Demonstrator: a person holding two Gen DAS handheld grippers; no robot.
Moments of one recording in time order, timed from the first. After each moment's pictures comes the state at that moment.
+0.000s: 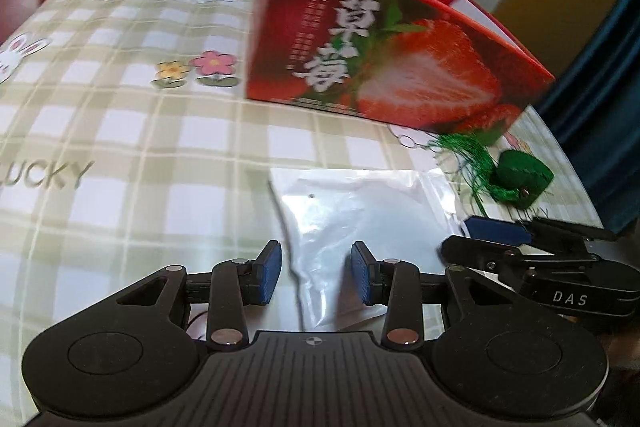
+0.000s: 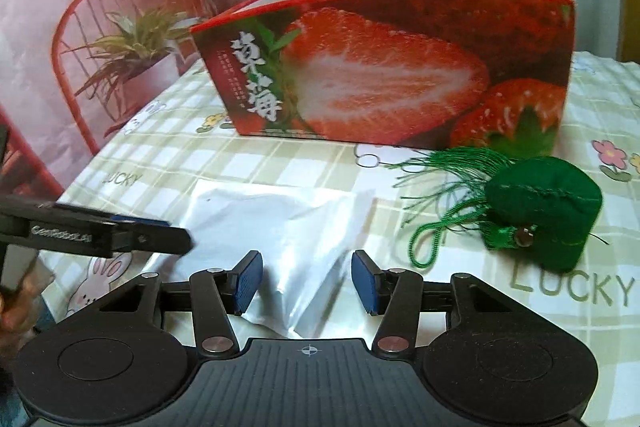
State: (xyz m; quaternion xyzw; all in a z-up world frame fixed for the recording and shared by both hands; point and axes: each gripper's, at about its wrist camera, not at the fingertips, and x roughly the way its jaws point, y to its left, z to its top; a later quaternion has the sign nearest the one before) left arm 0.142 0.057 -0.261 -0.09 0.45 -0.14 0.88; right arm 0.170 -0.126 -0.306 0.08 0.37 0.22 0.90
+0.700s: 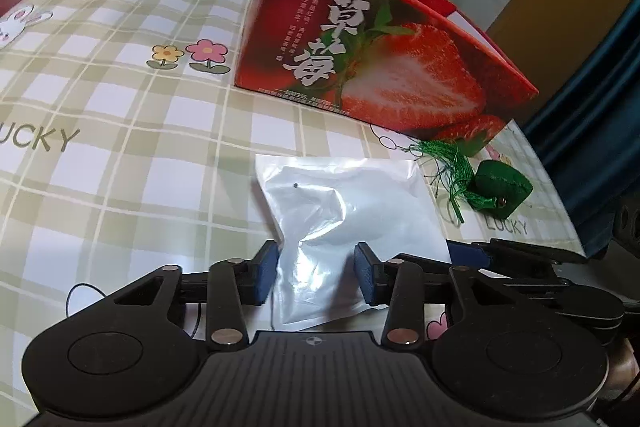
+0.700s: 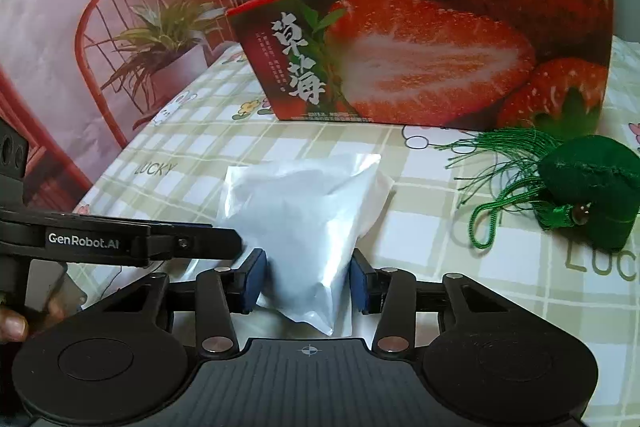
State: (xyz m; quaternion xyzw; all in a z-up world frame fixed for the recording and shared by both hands) left arm 0.130 0.053 -0.268 -0.14 0.44 -0.16 0.87; right arm 0.164 -0.109 -0.309 0.09 0.38 0.26 0.88
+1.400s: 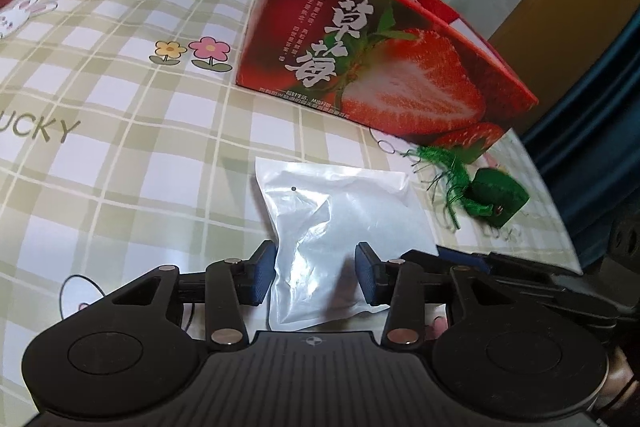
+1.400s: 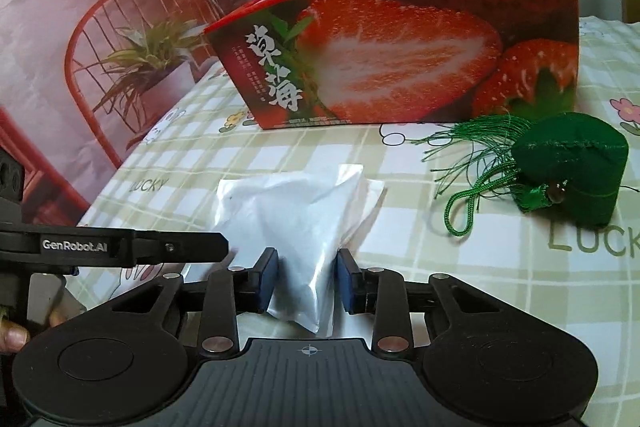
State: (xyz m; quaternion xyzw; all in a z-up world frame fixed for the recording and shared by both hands) left arm 0.131 0.057 -0.269 -0.16 0.44 -0.16 0.87; right arm 0.162 -0.123 -0.315 0.13 0.38 0.24 0.89
